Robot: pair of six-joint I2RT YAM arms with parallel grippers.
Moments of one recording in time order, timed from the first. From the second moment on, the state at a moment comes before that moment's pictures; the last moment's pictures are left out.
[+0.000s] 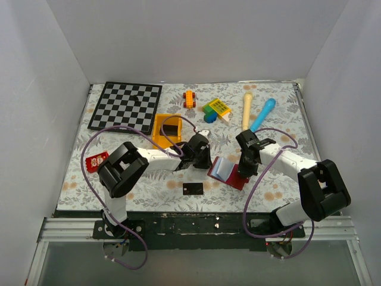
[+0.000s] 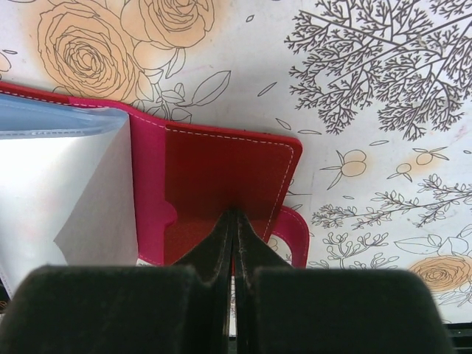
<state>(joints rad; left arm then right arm) -0.88 1.88 1.02 0.07 0.04 -0.66 0.48 1.44 0.79 -0.70 0.08 0.75</state>
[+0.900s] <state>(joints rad) -0.96 1.93 1.13 -0.01 0.12 -0.55 0.47 1.45 0.79 -0.71 0.07 0.74</state>
